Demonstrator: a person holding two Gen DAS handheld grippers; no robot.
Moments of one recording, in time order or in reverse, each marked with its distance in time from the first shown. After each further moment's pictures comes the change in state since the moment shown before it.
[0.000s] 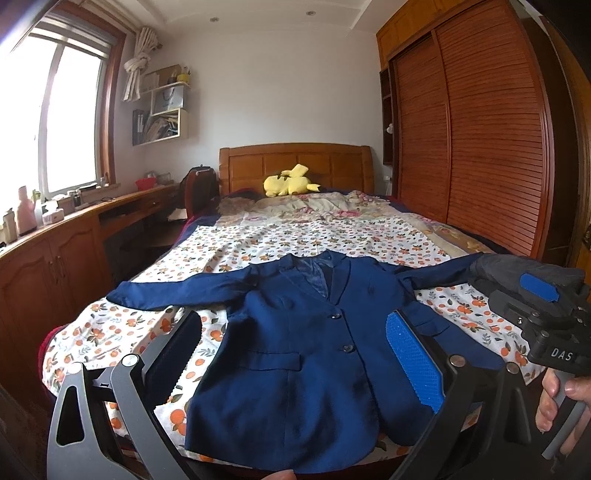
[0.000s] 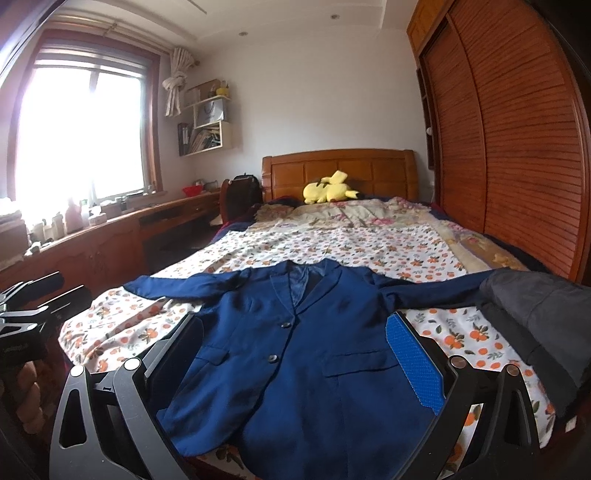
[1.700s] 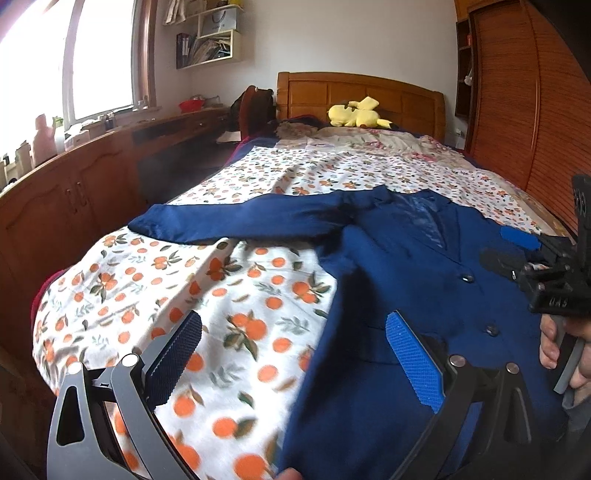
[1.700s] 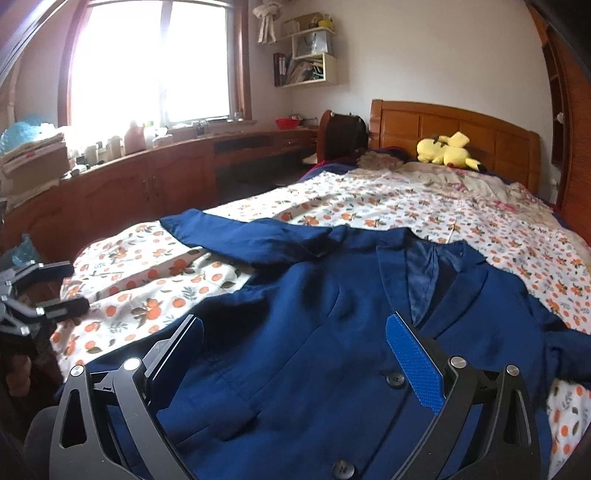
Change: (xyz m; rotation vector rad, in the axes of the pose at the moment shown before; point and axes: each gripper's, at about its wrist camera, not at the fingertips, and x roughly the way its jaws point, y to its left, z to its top) left arm 0.196 0.164 -0.055 -0.112 0.274 0.174; right arm 0.277 0.076 -0.010 -0.223 0.214 0.359
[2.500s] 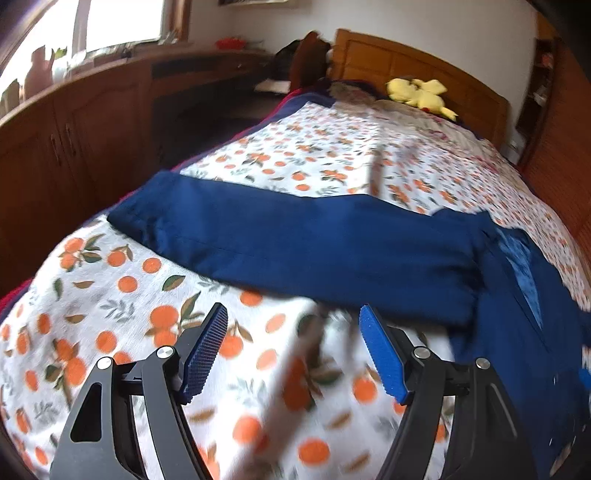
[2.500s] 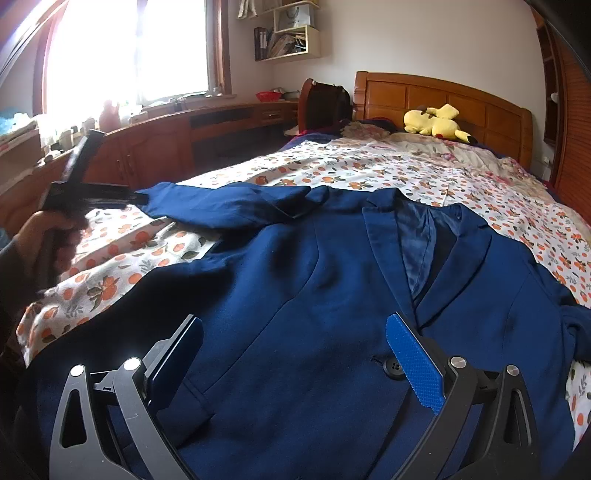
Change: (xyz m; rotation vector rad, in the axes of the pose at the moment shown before) left arm 0.215 0.139 0.096 -0.208 0.189 0.034; right arm 0.047 -0.019 -0.021 0.026 0.091 -0.050
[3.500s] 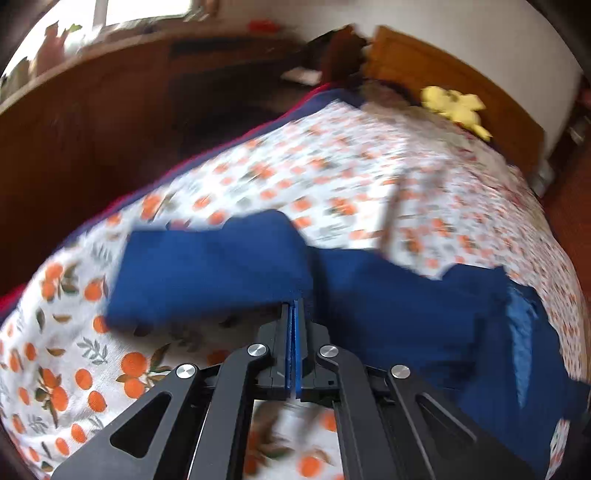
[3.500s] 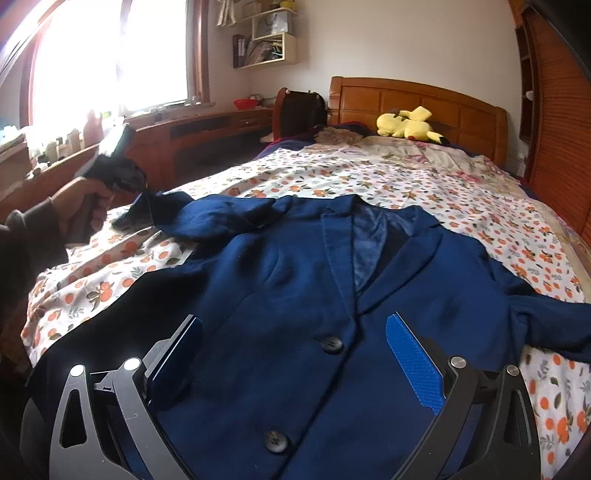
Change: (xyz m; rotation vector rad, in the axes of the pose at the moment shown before) left arm 0.021 -0.037 0.076 -0.104 0.037 0.045; right arm -0.059 -0.031 0.000 0.040 -0.014 -0.079
